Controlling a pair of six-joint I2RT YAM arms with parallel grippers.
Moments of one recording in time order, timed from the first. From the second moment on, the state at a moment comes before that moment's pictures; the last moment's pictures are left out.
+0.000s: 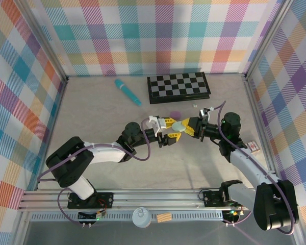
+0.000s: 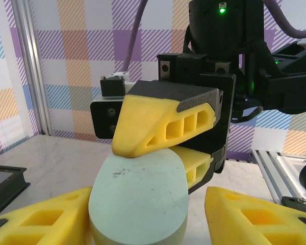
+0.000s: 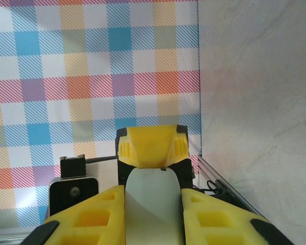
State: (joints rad) left arm -0.83 1.60 0.68 1.06 0.49 -0.06; right arm 0.18 1.05 0.49 0.45 -1.07 1.46
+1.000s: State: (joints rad) left arm -0.83 1.65 0.68 1.13 0.49 -0.11; right arm 0.20 1.01 0.48 0.47 -1.05 1.49
